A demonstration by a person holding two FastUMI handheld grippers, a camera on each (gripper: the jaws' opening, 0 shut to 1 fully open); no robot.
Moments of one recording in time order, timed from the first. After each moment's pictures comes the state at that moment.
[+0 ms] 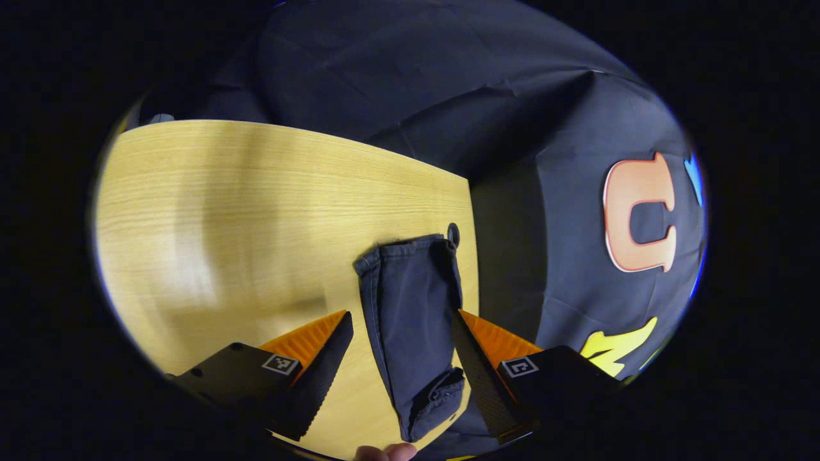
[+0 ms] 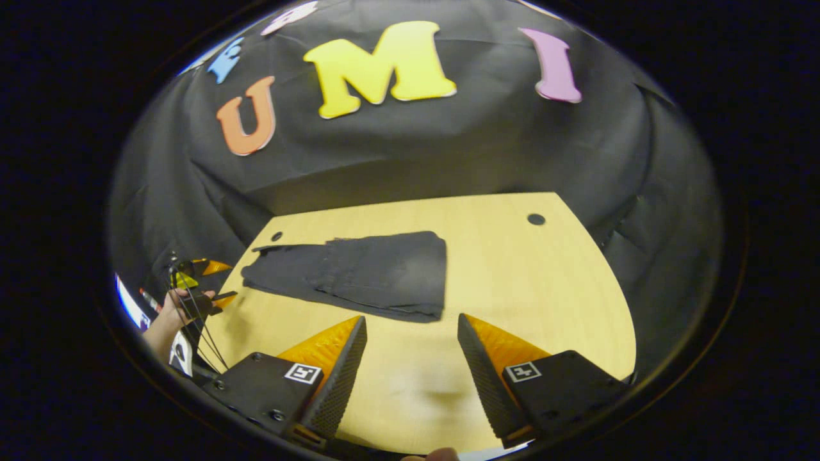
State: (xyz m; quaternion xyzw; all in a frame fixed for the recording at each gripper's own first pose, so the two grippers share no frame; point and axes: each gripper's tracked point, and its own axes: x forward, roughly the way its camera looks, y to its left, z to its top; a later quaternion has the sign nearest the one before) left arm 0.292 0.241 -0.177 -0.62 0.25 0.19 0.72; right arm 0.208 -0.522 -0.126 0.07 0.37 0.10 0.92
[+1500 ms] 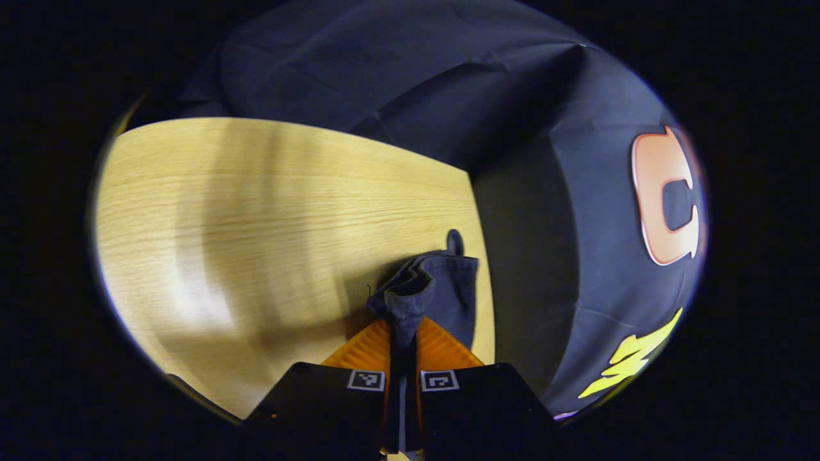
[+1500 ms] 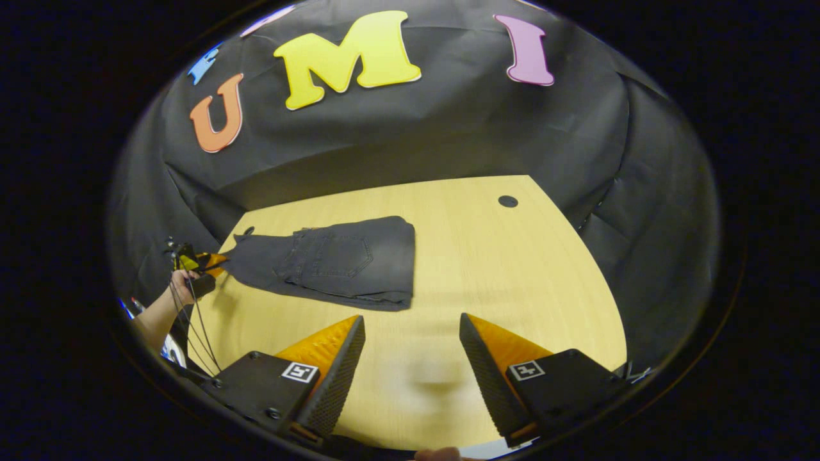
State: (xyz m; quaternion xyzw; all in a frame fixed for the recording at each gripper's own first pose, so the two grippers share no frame) left arm 0.383 0.237 -0.175 -0.59 0.22 0.16 0.76; right arm 0.210 -0.540 -0.130 0.06 0.39 0.06 0.92
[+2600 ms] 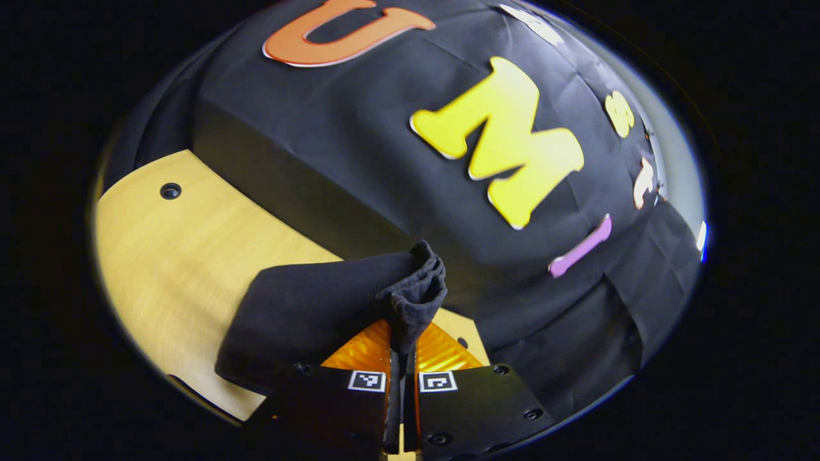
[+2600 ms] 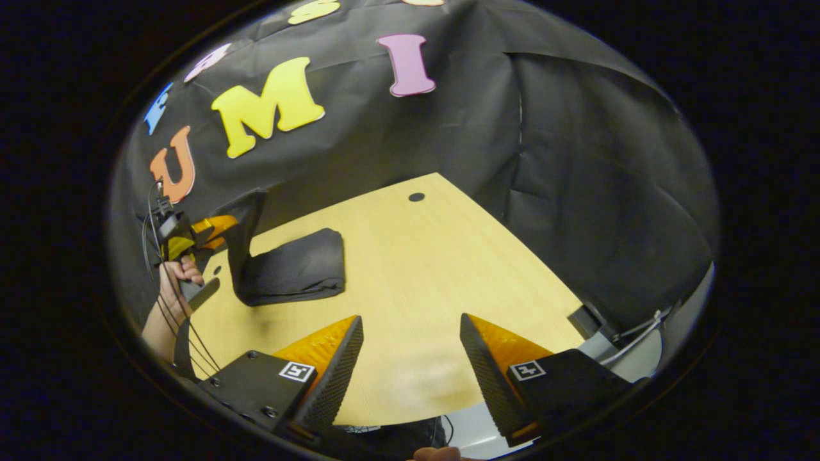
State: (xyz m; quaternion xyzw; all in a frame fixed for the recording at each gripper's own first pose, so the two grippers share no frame) left arm 0.363 -0.131 -0.034 -0.30 0.23 -0.16 0.91; right arm 0.116 -0.629 -0.125 0.15 0.35 -0.09 0.92
